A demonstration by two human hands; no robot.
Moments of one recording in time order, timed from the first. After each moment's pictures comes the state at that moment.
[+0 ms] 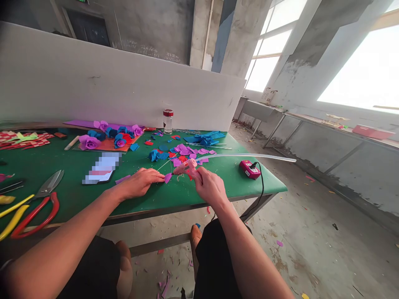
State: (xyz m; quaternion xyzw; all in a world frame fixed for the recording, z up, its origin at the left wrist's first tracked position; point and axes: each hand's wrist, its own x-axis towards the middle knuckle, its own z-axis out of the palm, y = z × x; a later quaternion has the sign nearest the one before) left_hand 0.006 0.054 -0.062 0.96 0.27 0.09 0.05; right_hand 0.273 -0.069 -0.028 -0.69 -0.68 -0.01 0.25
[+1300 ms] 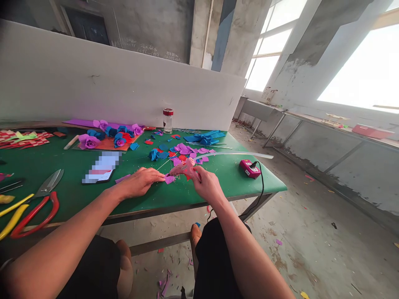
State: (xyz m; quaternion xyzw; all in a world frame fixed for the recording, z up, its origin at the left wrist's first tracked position) left_hand 0.008 0.050 -0.057 0.96 0.28 0.07 0.03; right_hand 0.272 -0.059 -0.037 -0.66 -0.68 0.07 0.30
